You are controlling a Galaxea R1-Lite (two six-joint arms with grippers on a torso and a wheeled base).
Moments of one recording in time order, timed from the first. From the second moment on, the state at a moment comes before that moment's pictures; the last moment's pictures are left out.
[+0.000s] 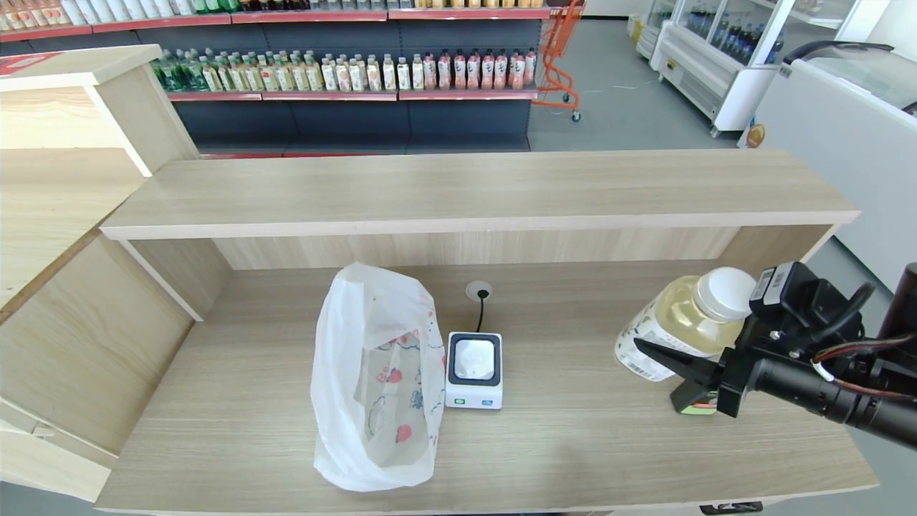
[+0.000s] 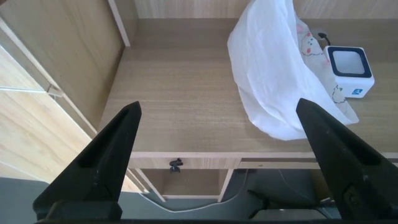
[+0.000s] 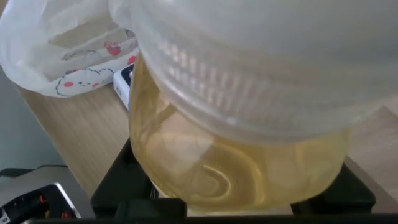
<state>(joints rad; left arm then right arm) 0.00 0.00 0.00 0.00 0.01 0.00 0.27 1.47 -0.39 -0.97 0.46 -0.55</state>
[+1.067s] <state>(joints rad) 0.00 0.00 0.00 0.00 0.01 0.00 0.26 1.59 -0.41 -0.97 0.51 -0.47</state>
